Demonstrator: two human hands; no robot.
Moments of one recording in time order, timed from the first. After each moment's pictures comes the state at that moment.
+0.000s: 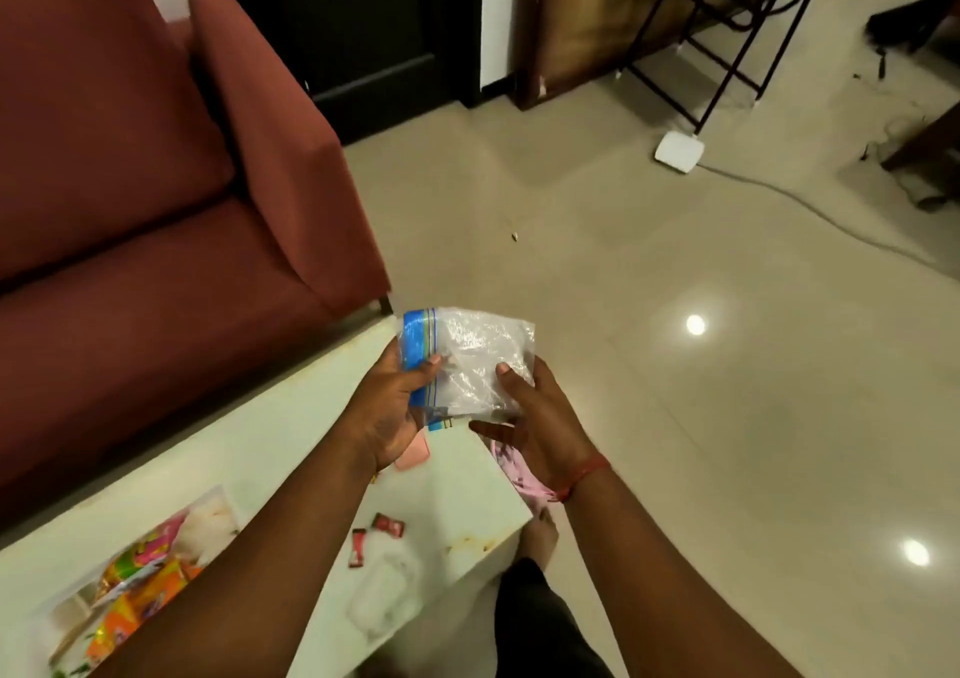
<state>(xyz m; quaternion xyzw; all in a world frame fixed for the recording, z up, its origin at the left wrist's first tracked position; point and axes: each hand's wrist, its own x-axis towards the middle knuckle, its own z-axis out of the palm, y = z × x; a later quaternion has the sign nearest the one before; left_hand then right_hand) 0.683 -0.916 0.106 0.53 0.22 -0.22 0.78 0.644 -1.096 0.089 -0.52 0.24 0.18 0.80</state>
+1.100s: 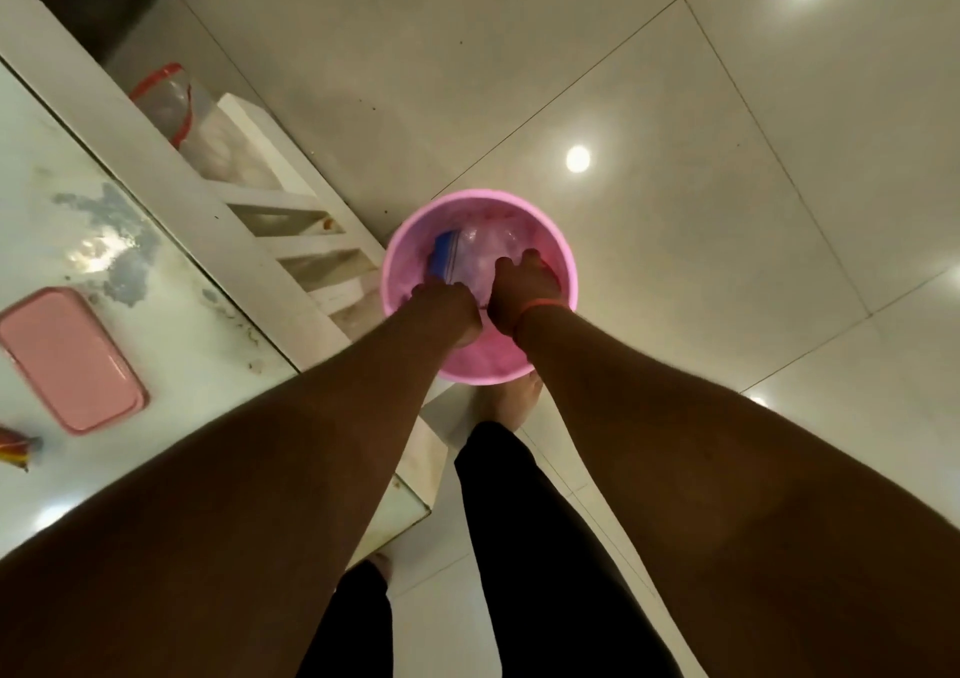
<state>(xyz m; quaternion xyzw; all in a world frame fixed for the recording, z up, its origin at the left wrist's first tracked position) 0.707 -1.138 -0.471 0.81 -0.07 -0.58 -0.04 0.692 -1.244 -0.492 -0.84 0.12 0.50 0.18</state>
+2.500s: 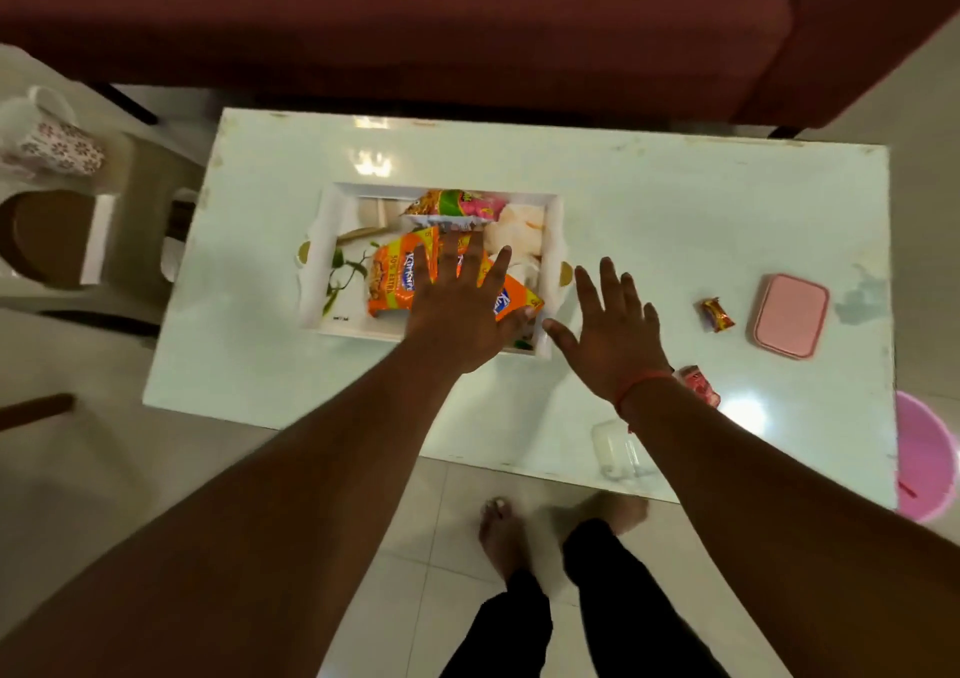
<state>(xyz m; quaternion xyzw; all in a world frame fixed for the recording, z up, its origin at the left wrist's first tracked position) 0.415 -0.574 -0.179 0.97 0.20 -0.11 0.00 0.514 -0.752 -0.205 -0.91 -0.32 0.23 0.07</state>
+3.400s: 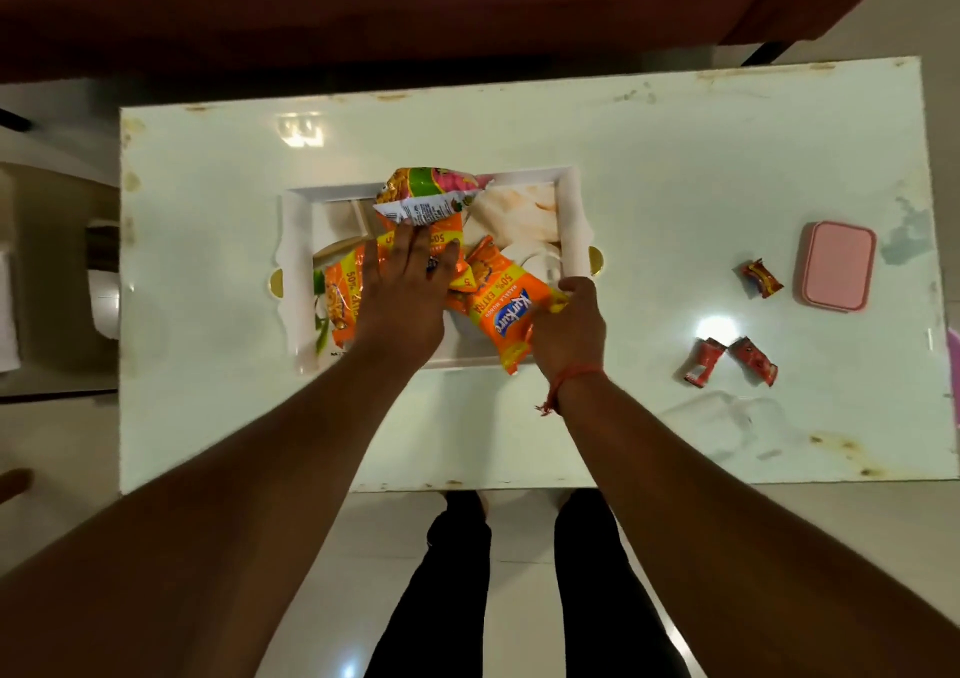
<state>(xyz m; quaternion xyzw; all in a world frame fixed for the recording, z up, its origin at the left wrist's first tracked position) 0.403 -0.459 -0.237 0.98 0.11 -0.14 -0.01 0.469 -0.632 -0.229 -0.83 0.17 0.29 0.45</state>
